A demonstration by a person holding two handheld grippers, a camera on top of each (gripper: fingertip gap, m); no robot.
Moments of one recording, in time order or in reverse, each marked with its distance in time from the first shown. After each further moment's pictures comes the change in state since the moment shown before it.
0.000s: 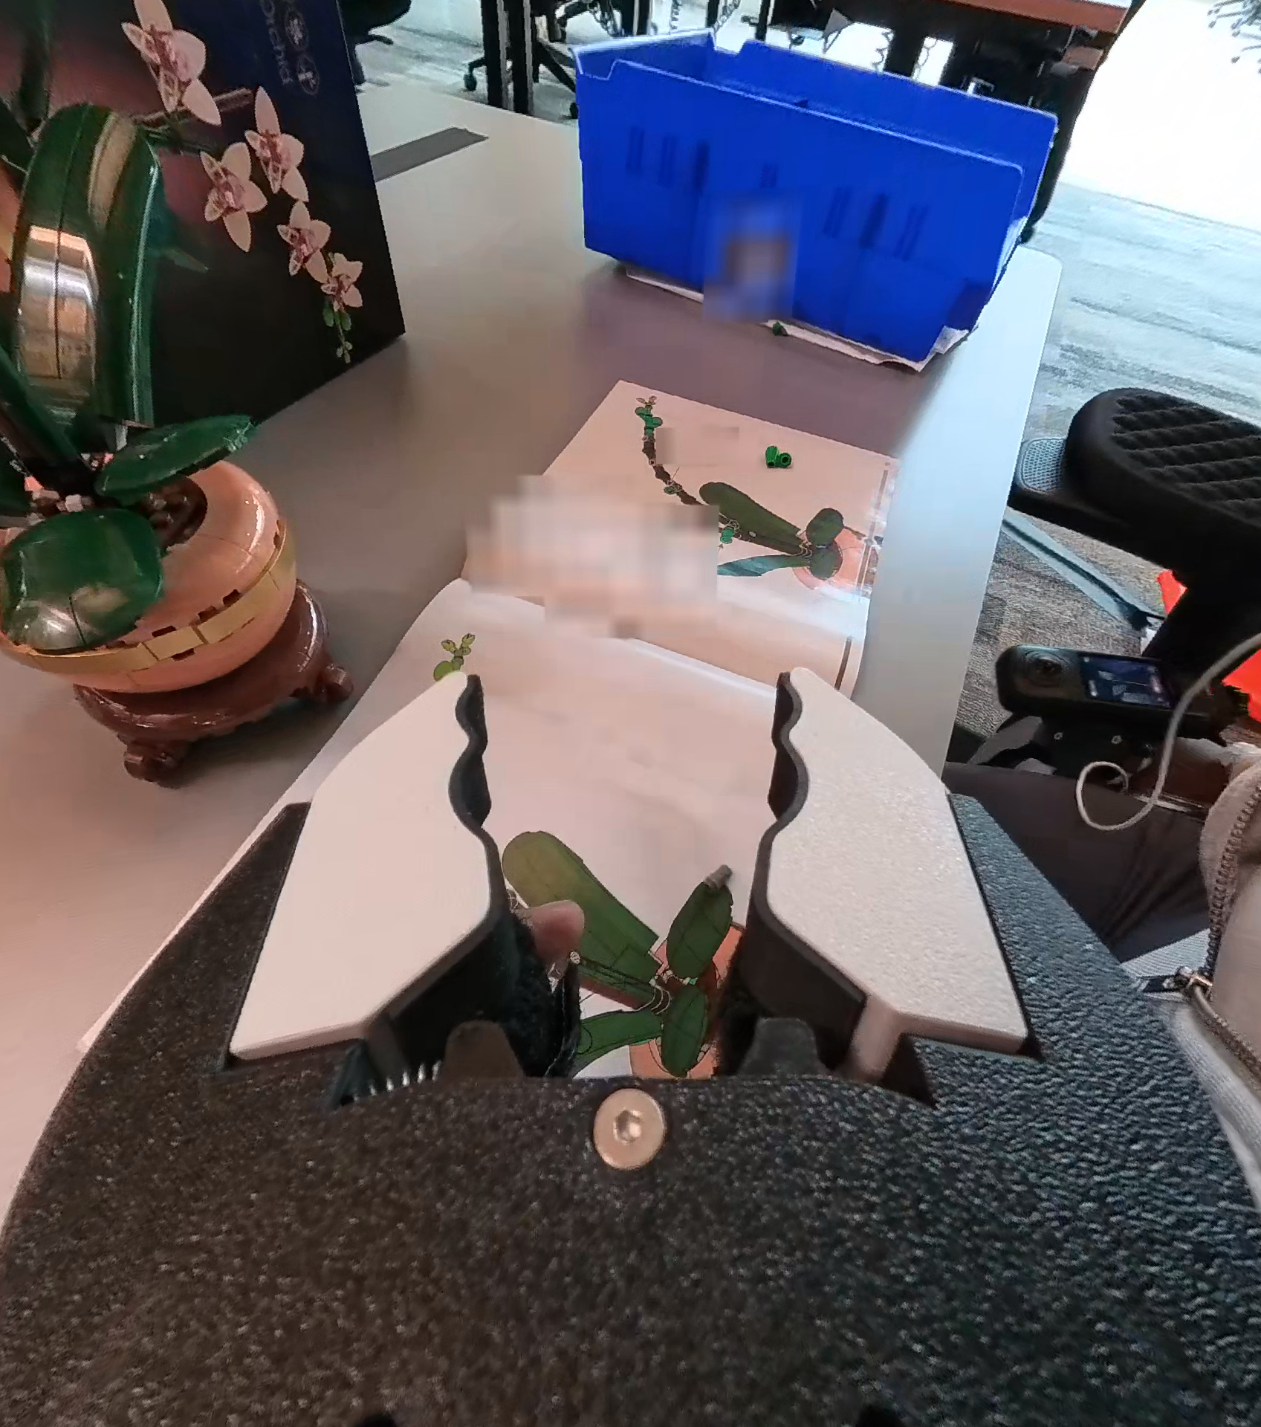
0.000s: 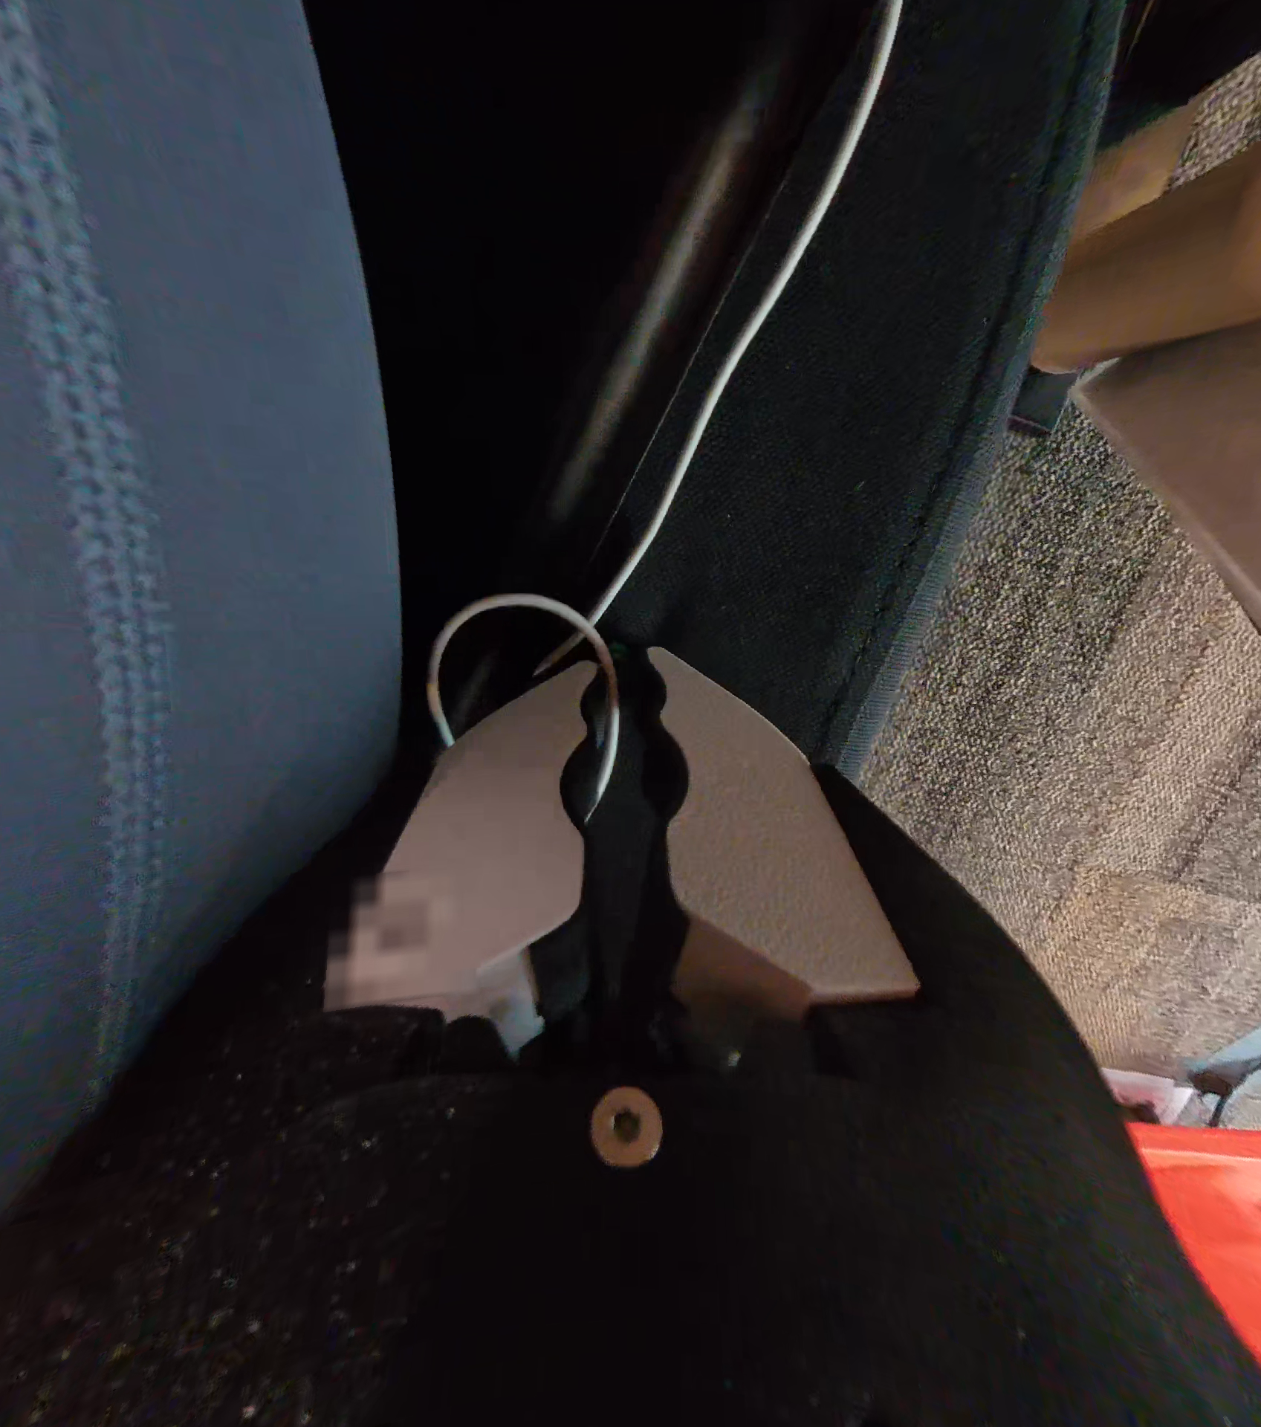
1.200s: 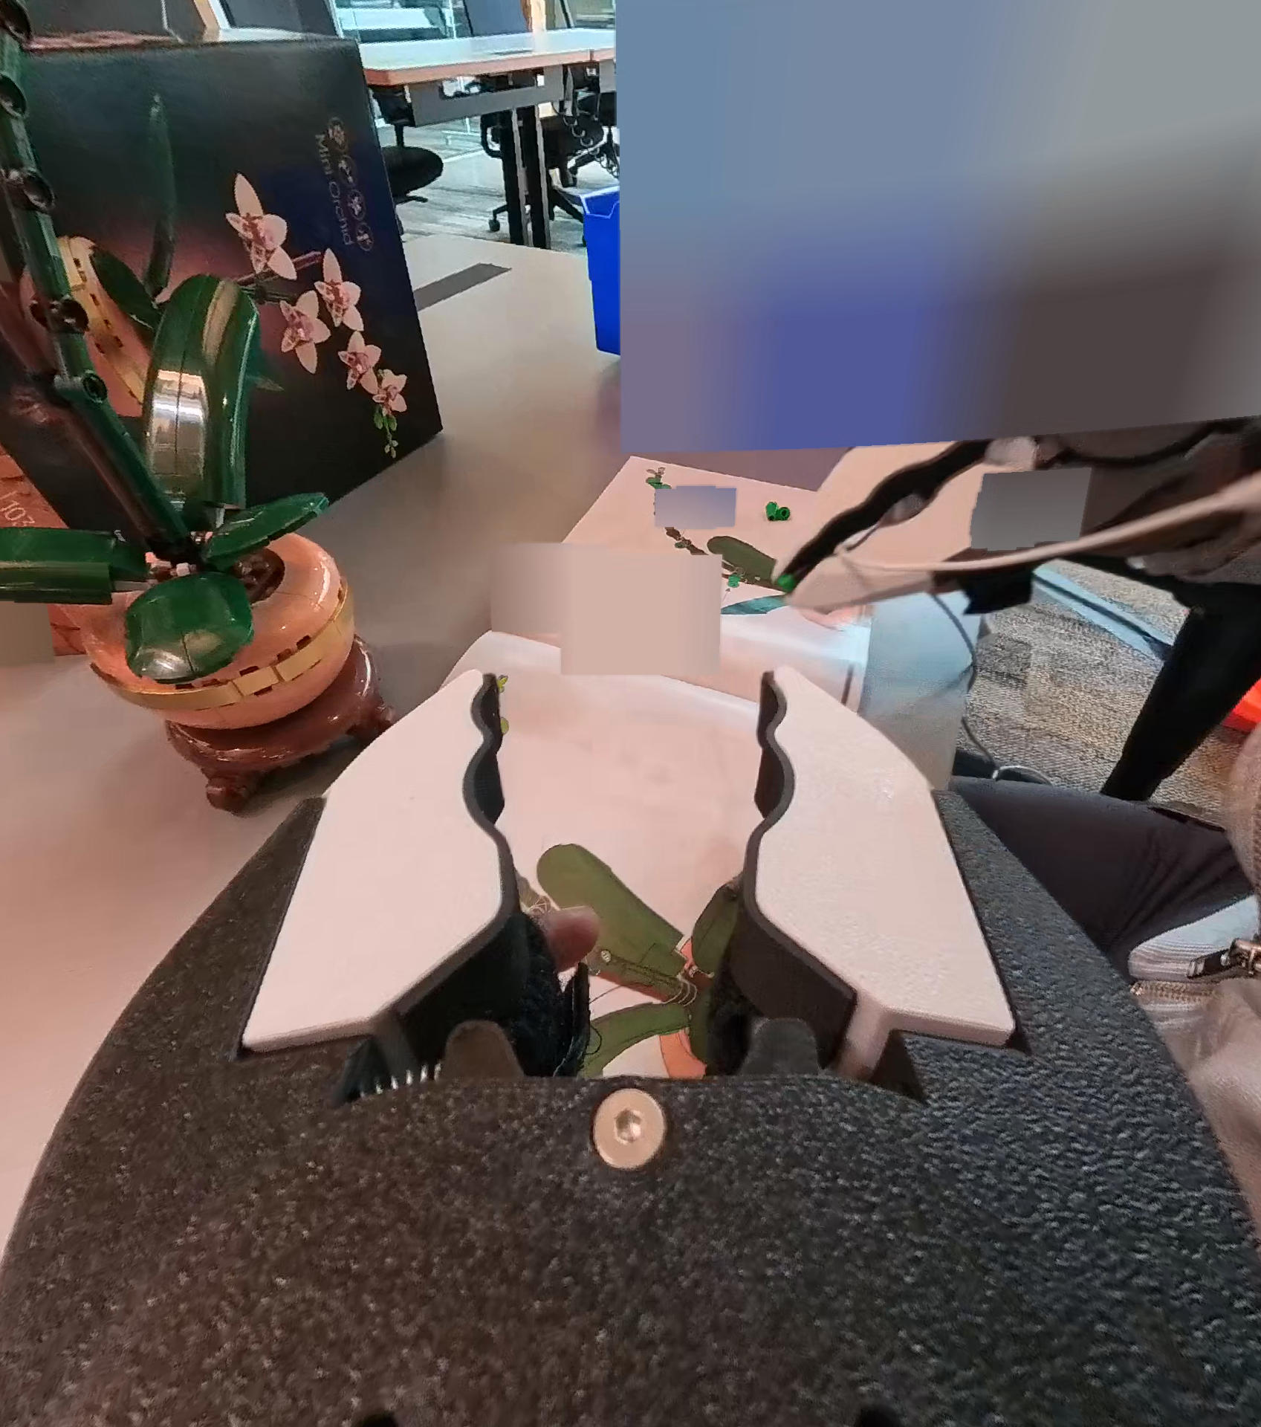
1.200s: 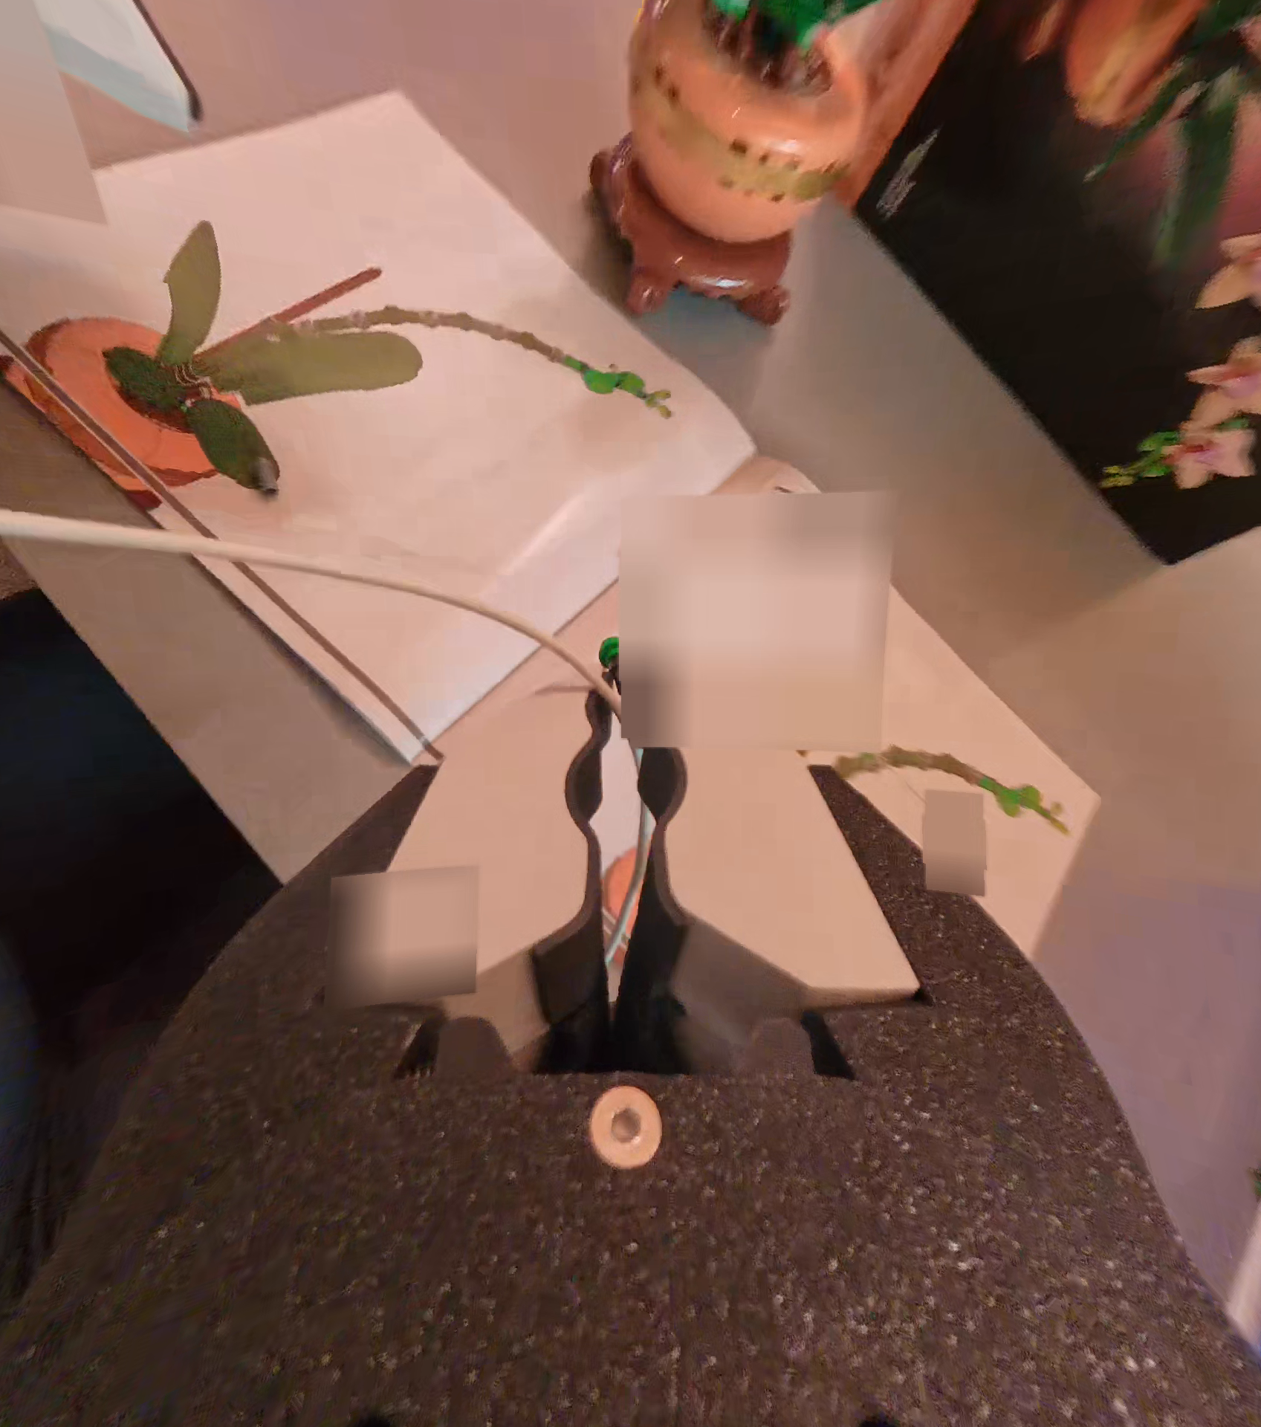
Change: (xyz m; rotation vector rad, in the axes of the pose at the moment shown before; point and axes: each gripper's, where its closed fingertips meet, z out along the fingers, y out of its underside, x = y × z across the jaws) left arm -0.001 -0.012 -0.019 0.115 -0.022 0.066; right arm -0.092 -0.304 -0.221 0.678 -0.114 -0.605
